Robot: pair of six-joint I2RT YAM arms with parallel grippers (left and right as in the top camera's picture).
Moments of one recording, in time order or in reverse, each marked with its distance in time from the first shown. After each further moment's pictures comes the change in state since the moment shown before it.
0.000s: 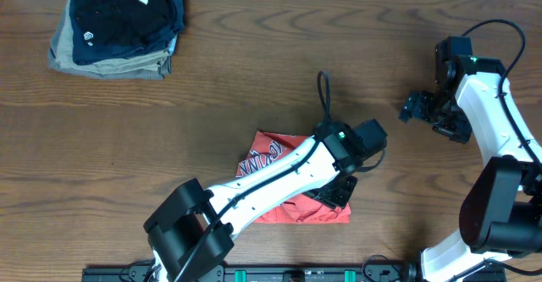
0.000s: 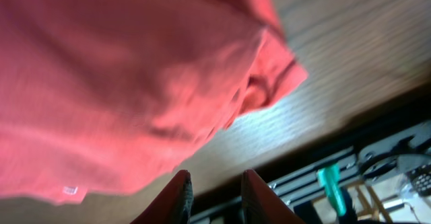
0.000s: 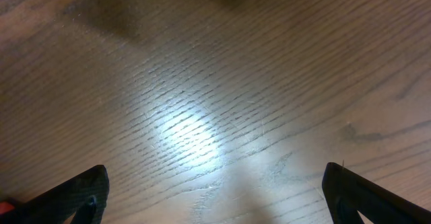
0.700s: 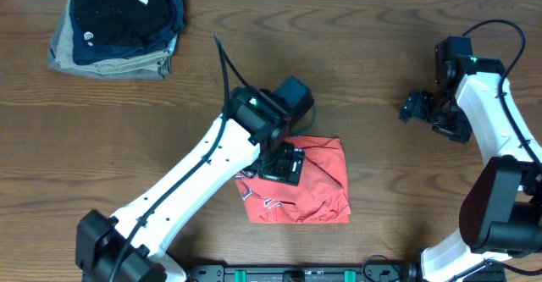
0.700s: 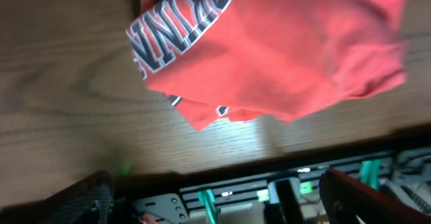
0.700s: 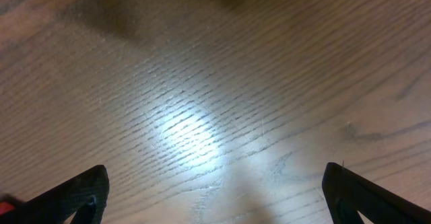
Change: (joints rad) left arm 0.293 -0.275 -0.092 -0.178 -0.101 -0.003; right arm 0.000 0.000 0.000 0.000 0.000 0.000
